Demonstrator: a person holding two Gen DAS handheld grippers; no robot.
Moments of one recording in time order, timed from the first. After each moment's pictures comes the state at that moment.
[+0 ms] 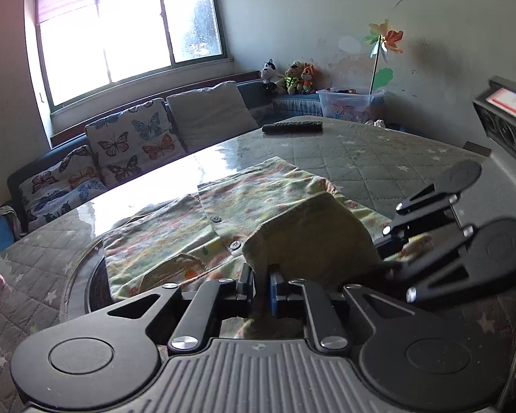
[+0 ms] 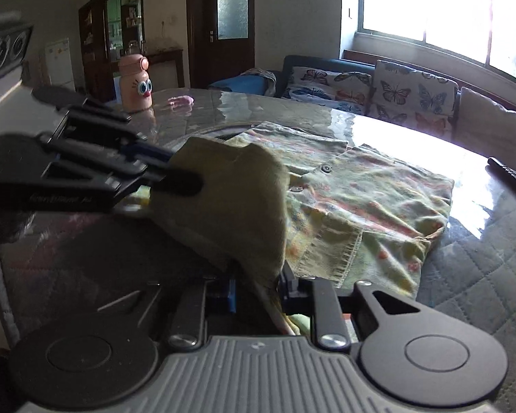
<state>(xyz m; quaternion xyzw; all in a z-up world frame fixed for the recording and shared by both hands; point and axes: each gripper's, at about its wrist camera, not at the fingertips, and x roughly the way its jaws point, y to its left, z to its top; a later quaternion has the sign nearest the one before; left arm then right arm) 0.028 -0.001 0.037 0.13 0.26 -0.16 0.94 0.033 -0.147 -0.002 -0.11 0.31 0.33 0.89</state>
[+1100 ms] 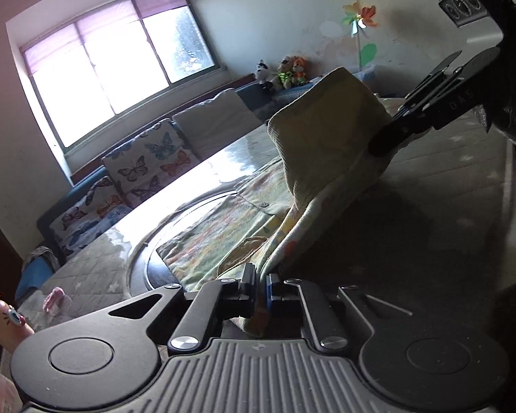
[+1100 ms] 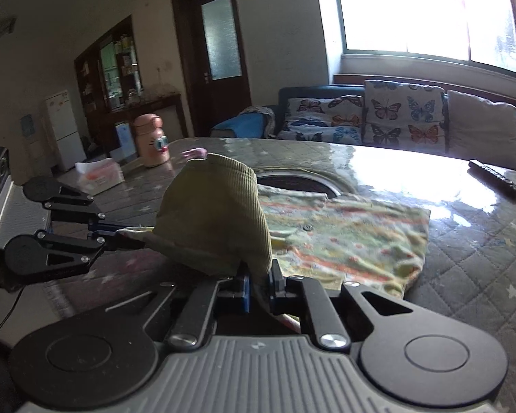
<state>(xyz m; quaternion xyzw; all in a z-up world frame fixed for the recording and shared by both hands) -0.072 0.017 0.044 0.23 0.23 -0.16 0.93 -0.024 -0.188 0.057 -0.03 0.28 0.34 0.90</state>
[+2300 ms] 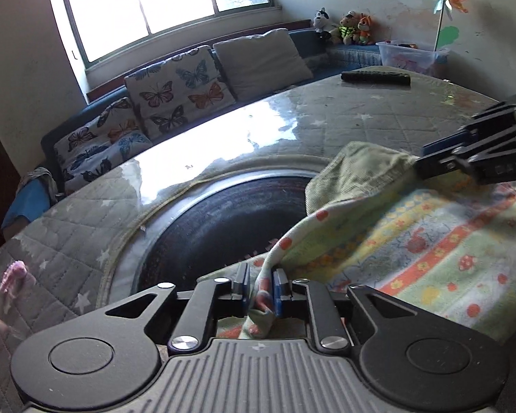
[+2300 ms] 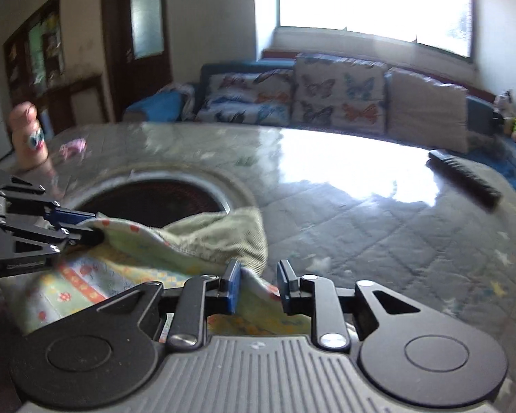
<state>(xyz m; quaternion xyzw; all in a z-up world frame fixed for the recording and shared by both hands) 0.149 0.039 0.011 0.15 0.34 -0.06 0.93 0.149 -0.166 0.006 -0.05 0.31 0.20 0.93</state>
